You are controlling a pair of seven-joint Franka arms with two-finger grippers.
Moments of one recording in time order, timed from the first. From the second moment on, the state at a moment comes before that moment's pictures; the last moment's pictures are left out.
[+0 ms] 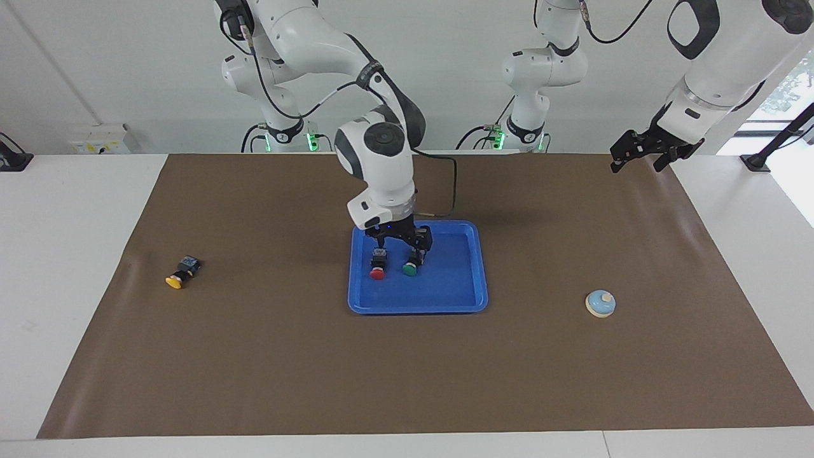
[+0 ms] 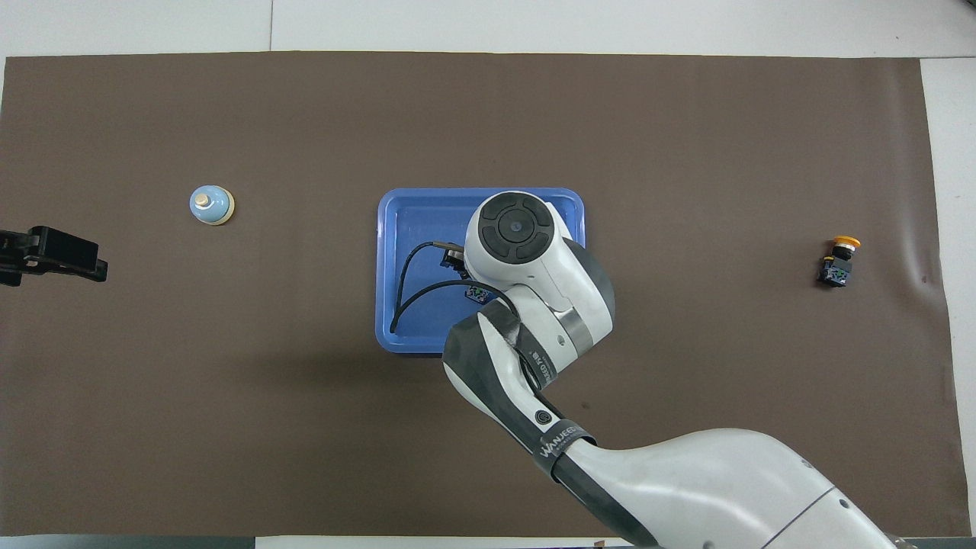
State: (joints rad) left arm -0.02 -0.04 0.01 -1.65 -0.02 1.49 0.03; right arm 0.41 0.36 0.11 -1.68 0.00 2.11 0.93
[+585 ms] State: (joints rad) left arm -0.02 -0.04 0.01 -1.65 -0.02 1.49 0.03; right arm 0.05 0.26 0.10 -1.69 0.00 1.96 0.53
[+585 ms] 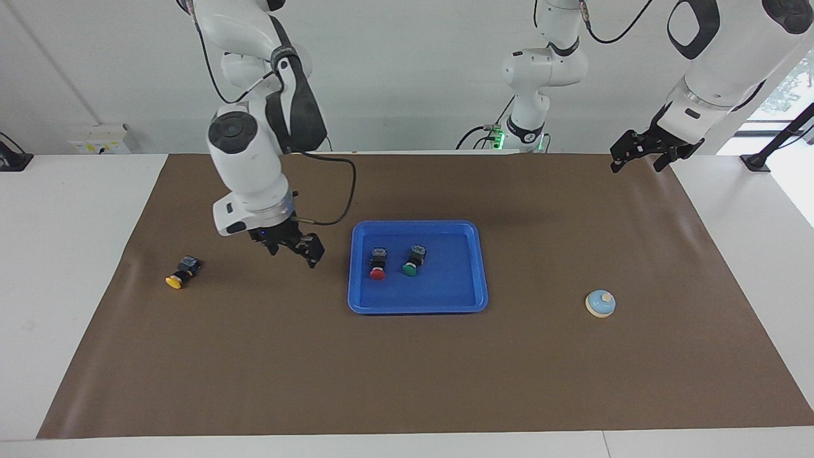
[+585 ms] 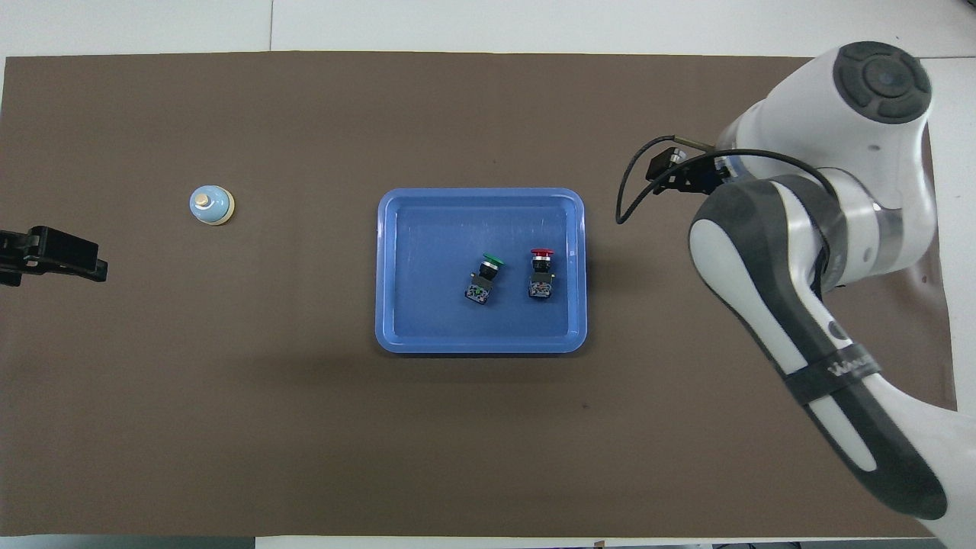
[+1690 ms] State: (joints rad) left arm -0.02 -0.04 0.01 -1.65 -0.02 1.49 0.03; right arm -0.37 0.21 0.10 -2.08 -0.07 2.34 0.22
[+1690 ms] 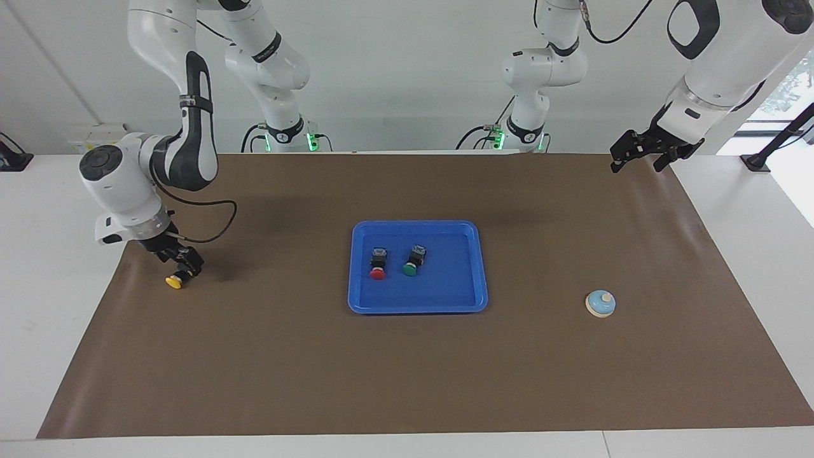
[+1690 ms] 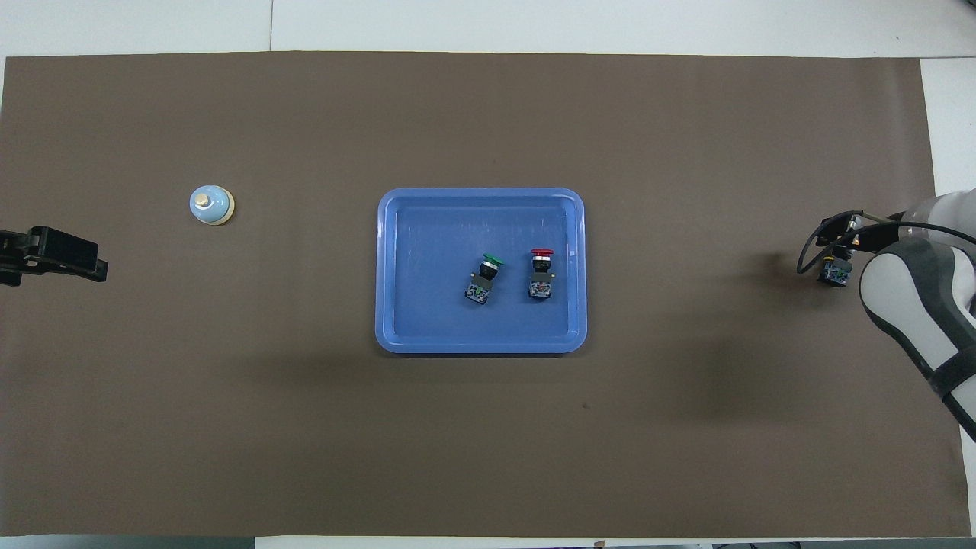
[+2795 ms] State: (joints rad) left arm -0.02 -0.04 0.01 -1.65 -0.02 1.49 0.03; right arm -0.37 0.27 0.11 -2.12 -0.07 2.43 0.22
